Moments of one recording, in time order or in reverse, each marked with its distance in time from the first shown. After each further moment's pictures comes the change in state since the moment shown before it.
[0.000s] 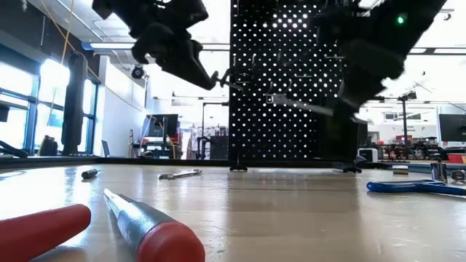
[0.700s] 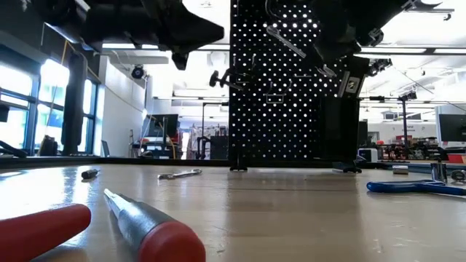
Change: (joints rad) left arm 0.031 -0.077 -0.363 0.953 0.226 -0.457; right arm 0.023 -0.084 0.001 0.139 0.450 -0.031
